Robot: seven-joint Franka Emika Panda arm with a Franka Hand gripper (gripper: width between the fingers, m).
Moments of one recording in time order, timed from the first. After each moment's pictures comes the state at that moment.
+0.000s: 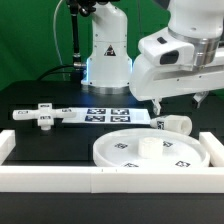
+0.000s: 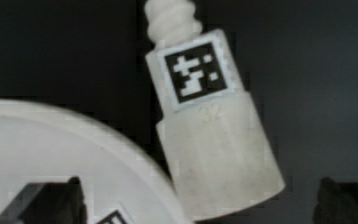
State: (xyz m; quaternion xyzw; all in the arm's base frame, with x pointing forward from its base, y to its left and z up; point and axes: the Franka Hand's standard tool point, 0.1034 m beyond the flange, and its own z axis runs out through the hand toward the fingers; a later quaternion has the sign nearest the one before) arm 0.479 0.105 0.056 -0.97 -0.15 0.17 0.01
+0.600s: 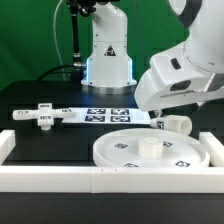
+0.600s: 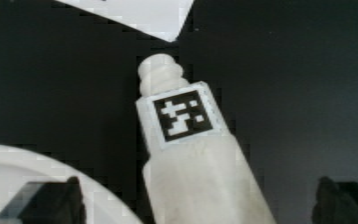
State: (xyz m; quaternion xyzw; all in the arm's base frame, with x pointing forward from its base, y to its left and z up) arm 0.474 0.109 0.047 -0.93 -0.14 0.33 -0.01
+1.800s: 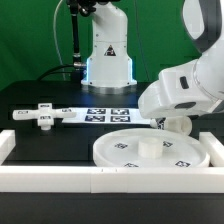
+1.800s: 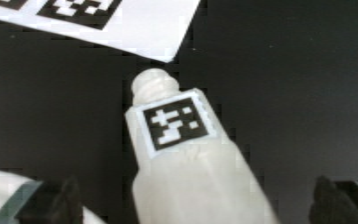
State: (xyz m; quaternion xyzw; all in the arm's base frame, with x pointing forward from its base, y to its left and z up) arm 0.463 0.110 0.034 -0.89 -0.12 0.44 -0.05
